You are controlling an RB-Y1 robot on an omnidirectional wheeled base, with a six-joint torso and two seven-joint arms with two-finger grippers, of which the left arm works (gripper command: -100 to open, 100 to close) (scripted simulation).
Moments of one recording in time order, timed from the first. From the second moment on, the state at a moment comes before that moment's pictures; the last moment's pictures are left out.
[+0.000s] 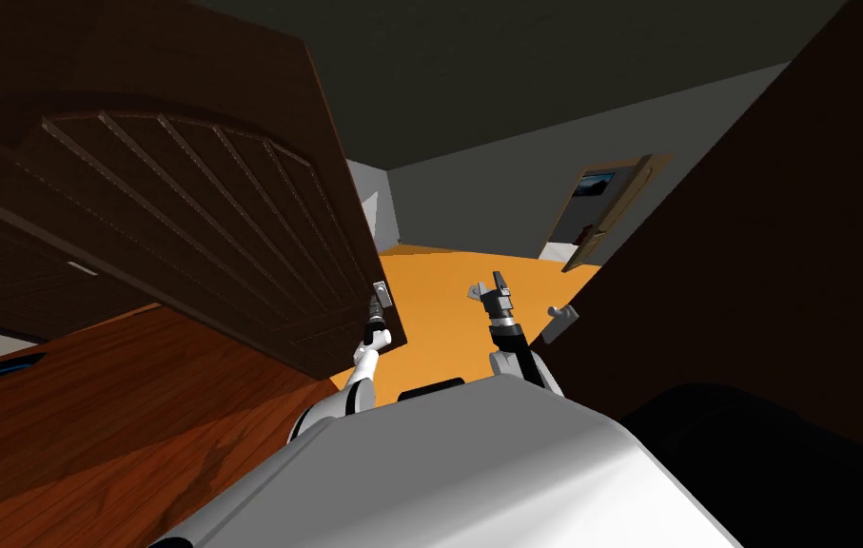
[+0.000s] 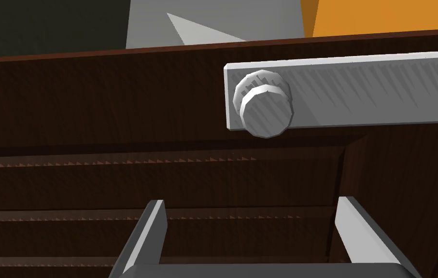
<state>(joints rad) -0.50 -0.03 0.41 -0.67 0.04 -0.47 -0.22</state>
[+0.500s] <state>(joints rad) -0.49 0.02 0.42 -0.67 0.05 -0.48 -0.22</state>
